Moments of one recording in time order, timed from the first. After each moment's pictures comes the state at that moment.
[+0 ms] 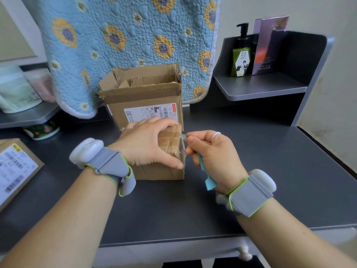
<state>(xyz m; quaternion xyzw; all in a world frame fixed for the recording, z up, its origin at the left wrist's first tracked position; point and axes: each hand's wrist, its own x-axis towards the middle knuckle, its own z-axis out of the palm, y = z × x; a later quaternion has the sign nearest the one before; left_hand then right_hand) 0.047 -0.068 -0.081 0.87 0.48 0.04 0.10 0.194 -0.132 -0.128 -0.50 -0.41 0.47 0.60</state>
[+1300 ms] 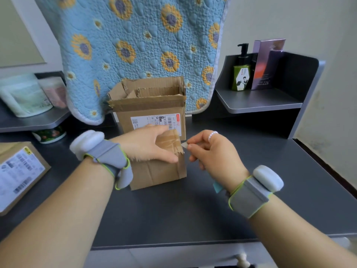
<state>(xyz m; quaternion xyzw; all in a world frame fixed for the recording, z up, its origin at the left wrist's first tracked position) 0.037 -0.060 -0.064 0.84 0.51 0.00 0.18 0.199 -0.127 -0.112 -0.59 -0.55 0.34 0.48</state>
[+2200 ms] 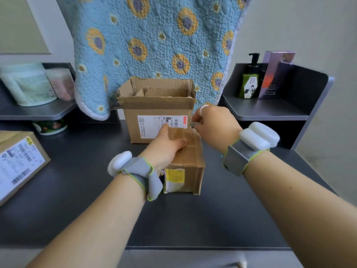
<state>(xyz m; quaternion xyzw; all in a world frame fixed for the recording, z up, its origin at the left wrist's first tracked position) 0.062 -0.056 -0.114 0.63 0.53 0.35 0.45 0.194 -0.080 -0.057 -0.69 -0.69 0.03 0.22</state>
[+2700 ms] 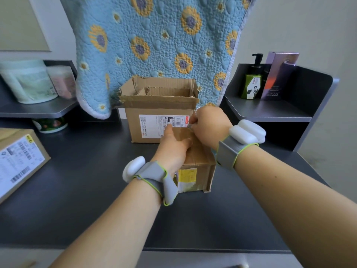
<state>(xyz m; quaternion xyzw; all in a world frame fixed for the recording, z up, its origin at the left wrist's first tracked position) 0.081 -0.064 -0.117 0.57 0.53 0.41 0.47 0.179 -0.064 -0.058 -0.72 -0.68 0.02 0.17</state>
